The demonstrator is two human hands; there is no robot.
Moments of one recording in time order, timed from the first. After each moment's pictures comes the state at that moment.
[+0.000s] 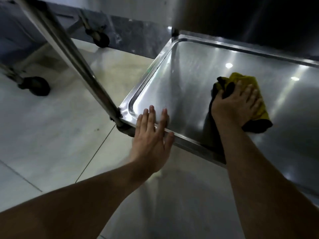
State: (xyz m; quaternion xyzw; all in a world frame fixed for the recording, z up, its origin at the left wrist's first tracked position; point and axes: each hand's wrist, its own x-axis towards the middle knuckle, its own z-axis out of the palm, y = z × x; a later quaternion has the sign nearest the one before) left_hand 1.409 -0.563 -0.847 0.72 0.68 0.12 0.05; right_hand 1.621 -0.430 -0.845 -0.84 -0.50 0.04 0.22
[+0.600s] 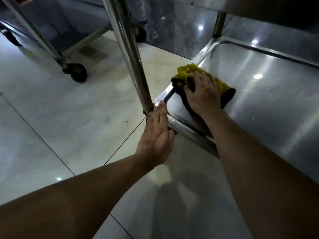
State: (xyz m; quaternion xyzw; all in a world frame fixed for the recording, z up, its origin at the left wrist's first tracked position) left_hand 1.341 -0.577 -0.826 0.67 0.70 0.18 0.16; right_hand 1.462 -0.400 -0.830 -0.57 -0.78 0.10 0.22
